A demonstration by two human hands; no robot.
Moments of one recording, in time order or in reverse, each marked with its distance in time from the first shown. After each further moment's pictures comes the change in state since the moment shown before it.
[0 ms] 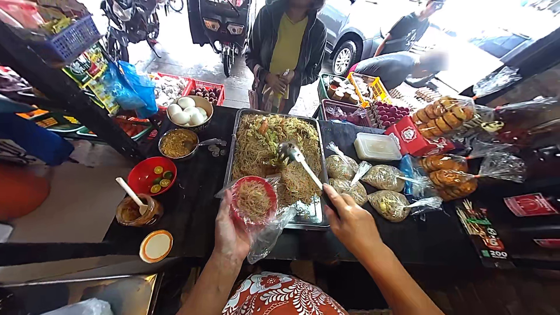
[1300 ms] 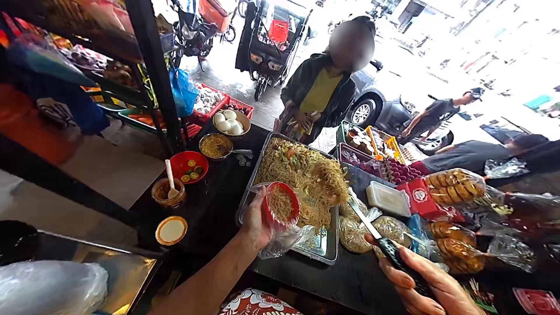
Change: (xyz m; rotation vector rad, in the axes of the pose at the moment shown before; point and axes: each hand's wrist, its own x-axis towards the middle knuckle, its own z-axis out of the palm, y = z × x) left_hand 0.023 0.007 0.020 -0.069 -0.099 -0.079; right_hand 0.004 0.011 -0.122 1.832 -0.740 0.530
